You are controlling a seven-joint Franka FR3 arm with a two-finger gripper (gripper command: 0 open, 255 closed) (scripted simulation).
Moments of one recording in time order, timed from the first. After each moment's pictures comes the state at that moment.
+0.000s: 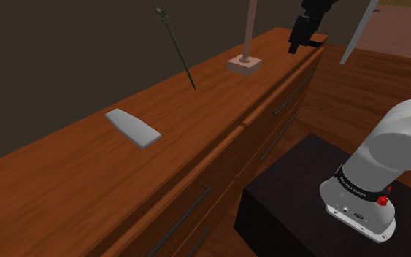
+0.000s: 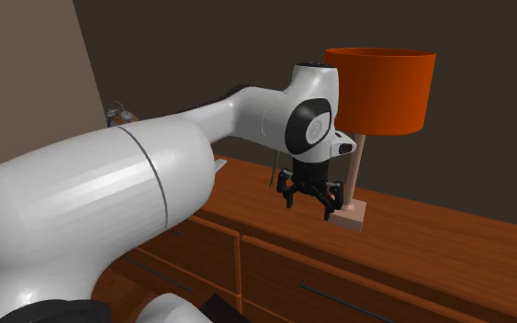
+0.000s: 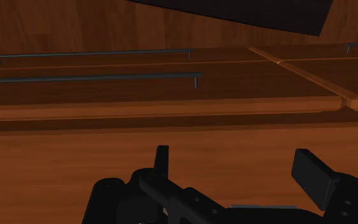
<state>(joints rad) 0.01 -0.75 -0.05 -2.35 -0.04 1.70 -0.17</state>
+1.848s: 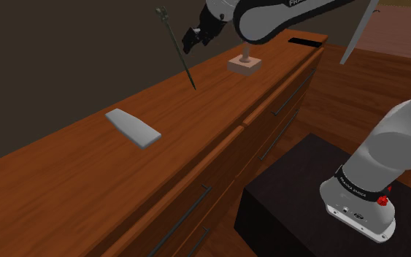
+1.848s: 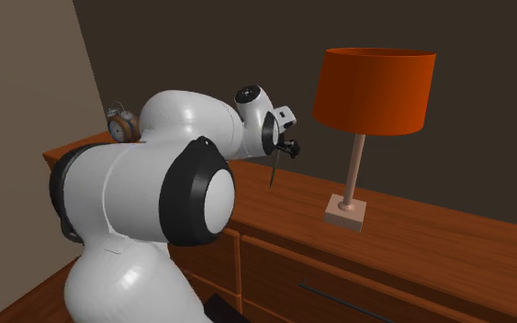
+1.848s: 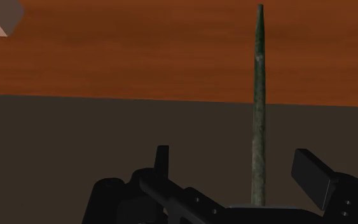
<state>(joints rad) -0.01 -0.24 0.37 -2.22 -0.17 2.67 0.32</state>
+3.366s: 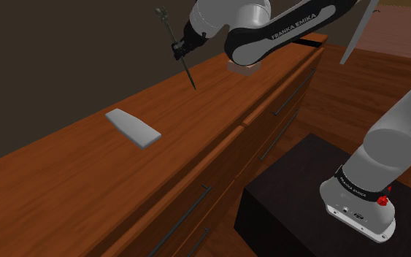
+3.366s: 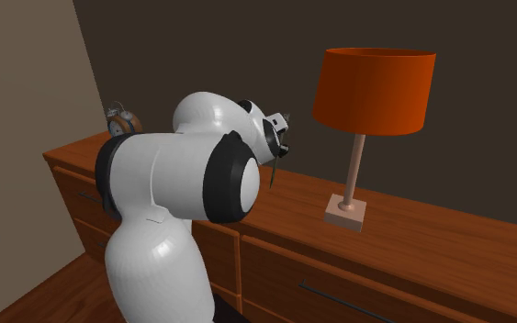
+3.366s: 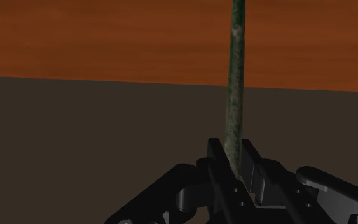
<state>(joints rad) -0.11 -0.08 0.49 -2.16 -0.53 2.84 0.65</state>
